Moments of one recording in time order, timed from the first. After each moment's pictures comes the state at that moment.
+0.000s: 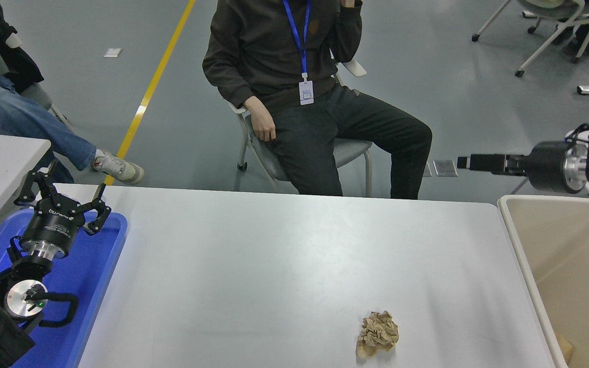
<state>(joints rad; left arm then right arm) -0.55 0.46 -0.59 -0.39 -0.23 -0.70 -0.59 1.38 -0.79 -0.33 1.09 -1.20 0.30 0.44</state>
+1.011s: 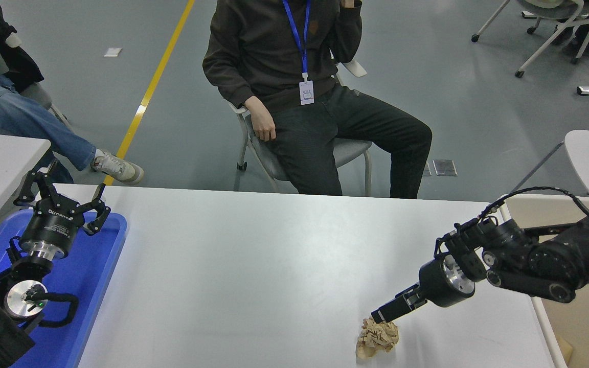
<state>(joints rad) -0.55 0.46 -0.59 -0.39 -0.23 -0.70 -0.59 1.13 -0.44 -0.43 1.07 -1.31 0.32 0.44</state>
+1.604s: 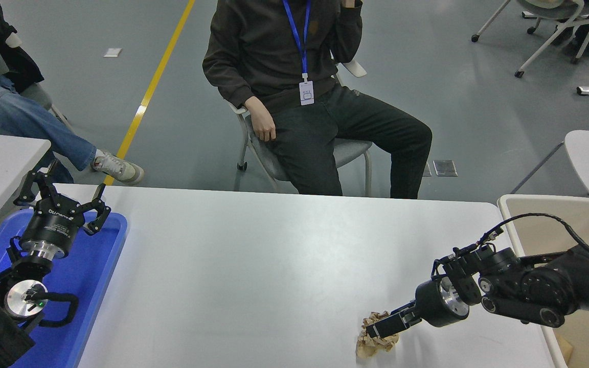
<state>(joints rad) -0.55 0.46 -0.59 -0.39 -0.23 -0.70 -0.59 1.03 -0.42 -0.43 1.03 -1.30 0.22 0.44</state>
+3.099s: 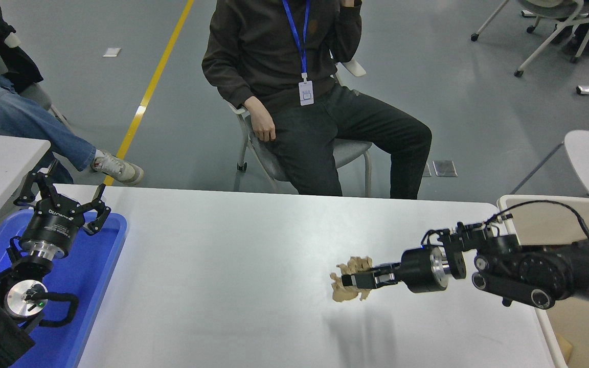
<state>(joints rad) -0.55 0.46 -0.59 -0.39 -0.23 -0.70 -0.59 1.08 -0.44 -0.18 1.05 -1.20 0.14 0.60</state>
